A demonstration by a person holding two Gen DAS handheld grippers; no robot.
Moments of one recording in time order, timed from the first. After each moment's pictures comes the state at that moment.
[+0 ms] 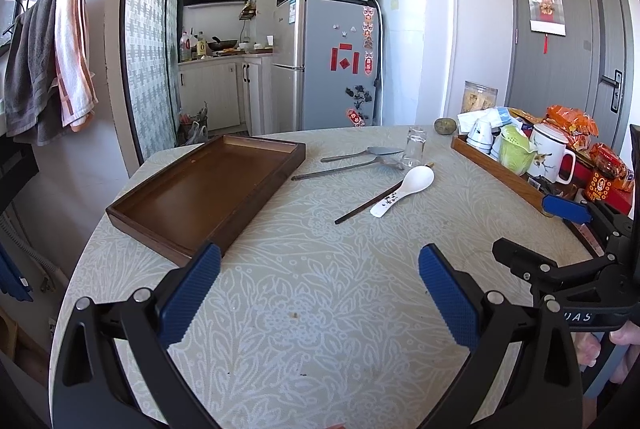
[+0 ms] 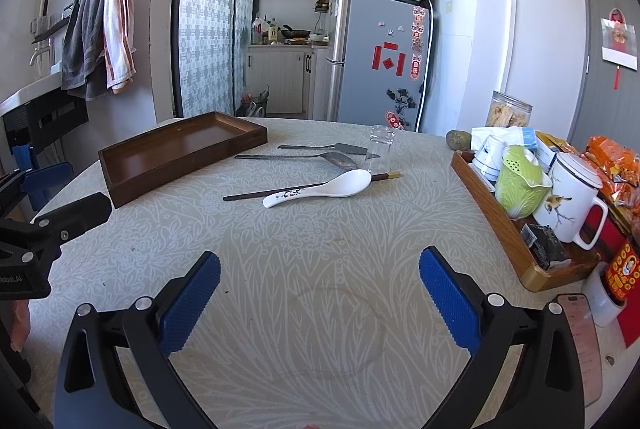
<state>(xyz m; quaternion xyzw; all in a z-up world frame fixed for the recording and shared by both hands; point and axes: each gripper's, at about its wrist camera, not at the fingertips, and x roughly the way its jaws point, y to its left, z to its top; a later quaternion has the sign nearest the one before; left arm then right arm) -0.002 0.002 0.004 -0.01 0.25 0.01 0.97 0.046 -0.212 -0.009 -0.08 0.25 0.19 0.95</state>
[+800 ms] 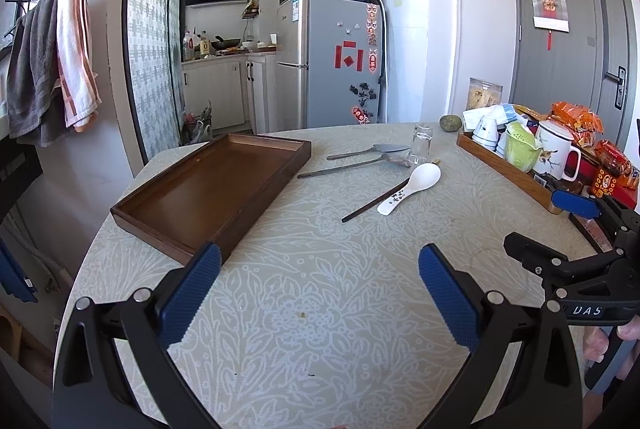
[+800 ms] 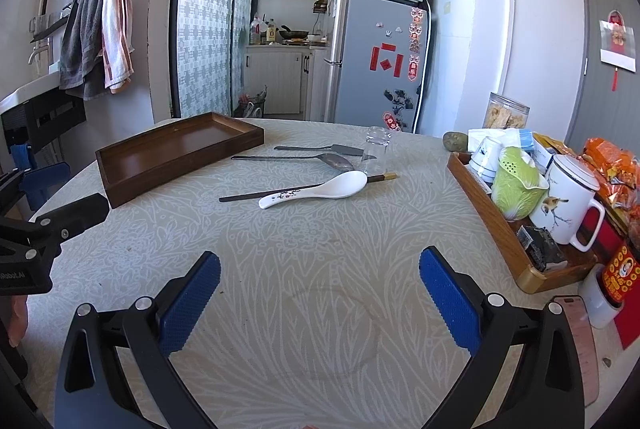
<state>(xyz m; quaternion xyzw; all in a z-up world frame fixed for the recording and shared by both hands) 0.000 0.004 0.003 0.00 0.25 0.02 0.97 0.048 -0.215 -0.008 -0.08 0.25 0.19 0.95</state>
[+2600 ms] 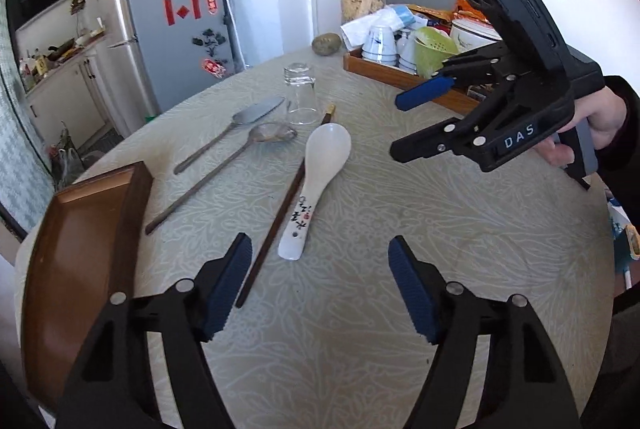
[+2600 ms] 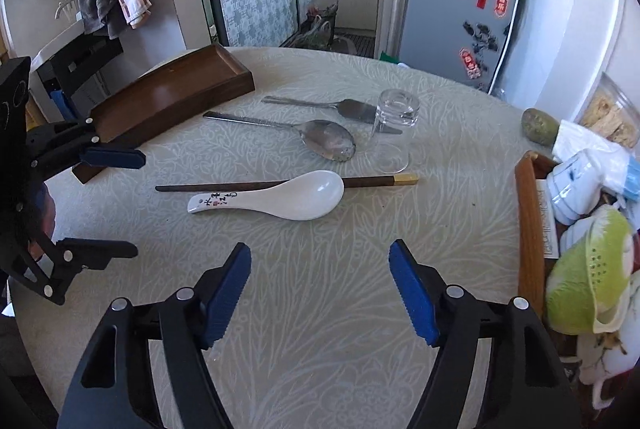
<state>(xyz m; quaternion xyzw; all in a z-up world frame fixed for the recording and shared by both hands) 0.153 -0.045 -0.024 0.11 0.38 -0.26 0.88 0.240 -0.228 -0.018 -0.13 0.42 0.34 0.83</state>
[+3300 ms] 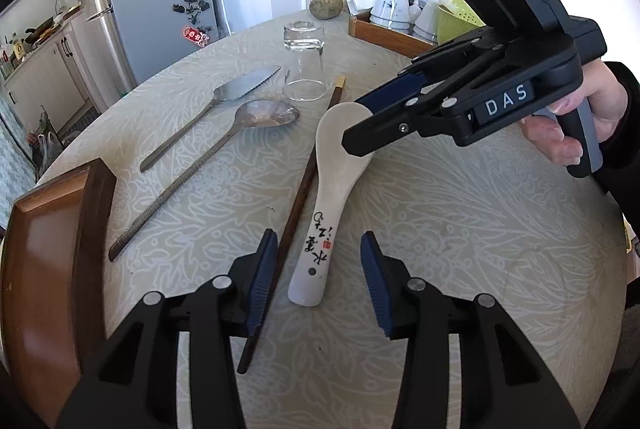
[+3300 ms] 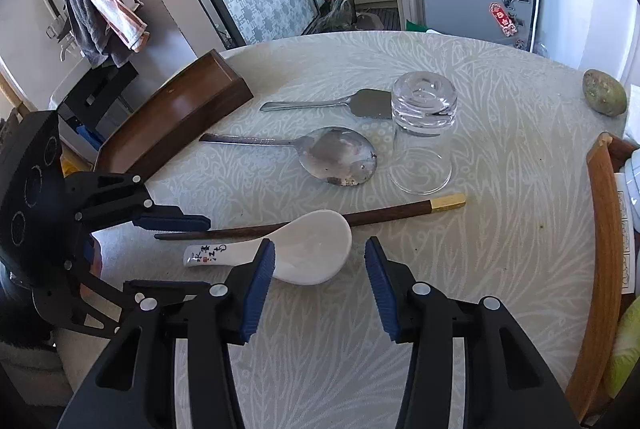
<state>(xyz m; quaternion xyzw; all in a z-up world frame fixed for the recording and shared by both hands) 0.204 -0.054 -0.048 0.13 0.43 -0.26 0.86 0.302 -0.214 -0.040 -0.05 0.48 0.38 0.79</state>
